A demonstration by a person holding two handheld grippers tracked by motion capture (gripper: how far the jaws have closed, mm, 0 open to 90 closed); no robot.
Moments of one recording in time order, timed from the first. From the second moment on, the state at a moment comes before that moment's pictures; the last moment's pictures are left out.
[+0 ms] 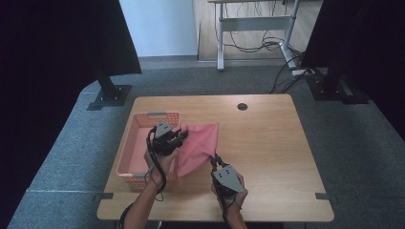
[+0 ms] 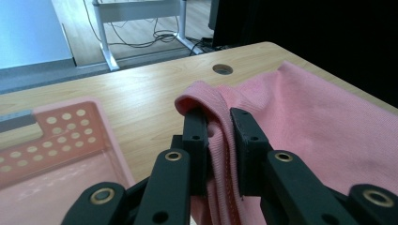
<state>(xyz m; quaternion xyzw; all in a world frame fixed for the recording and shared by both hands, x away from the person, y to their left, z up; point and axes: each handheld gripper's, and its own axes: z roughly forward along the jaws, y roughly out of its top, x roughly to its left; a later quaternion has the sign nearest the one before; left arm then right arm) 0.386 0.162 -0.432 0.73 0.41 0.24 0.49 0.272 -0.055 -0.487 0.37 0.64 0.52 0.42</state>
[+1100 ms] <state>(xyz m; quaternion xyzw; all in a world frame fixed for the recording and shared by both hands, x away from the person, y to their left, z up) 0.383 0.187 -0.423 0.72 0.42 0.26 0.49 0.279 -0.028 -0.482 0.36 0.65 0.53 0.42</state>
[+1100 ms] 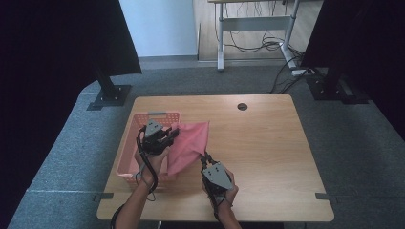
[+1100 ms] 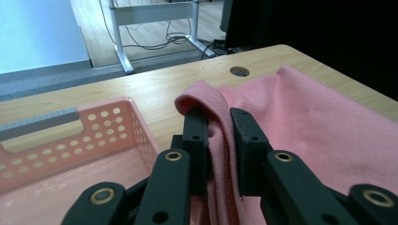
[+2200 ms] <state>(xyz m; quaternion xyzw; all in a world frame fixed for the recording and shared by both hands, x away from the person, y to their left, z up) 0.381 0.211 -0.423 0.71 0.44 0.27 0.48 0.284 -0.006 -0.482 0.35 0.65 0.54 0.40</state>
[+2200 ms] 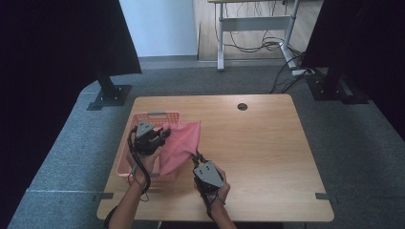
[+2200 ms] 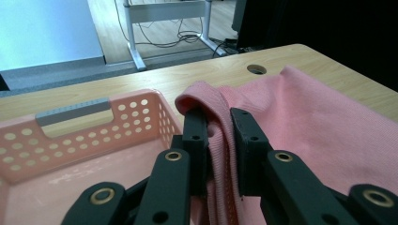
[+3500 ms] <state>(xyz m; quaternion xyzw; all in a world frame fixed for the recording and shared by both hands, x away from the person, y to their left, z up) 0.381 0.247 -0.425 0.70 0.46 0.28 0.47 0.292 0.024 -0.484 0.33 0.67 0.54 0.39</state>
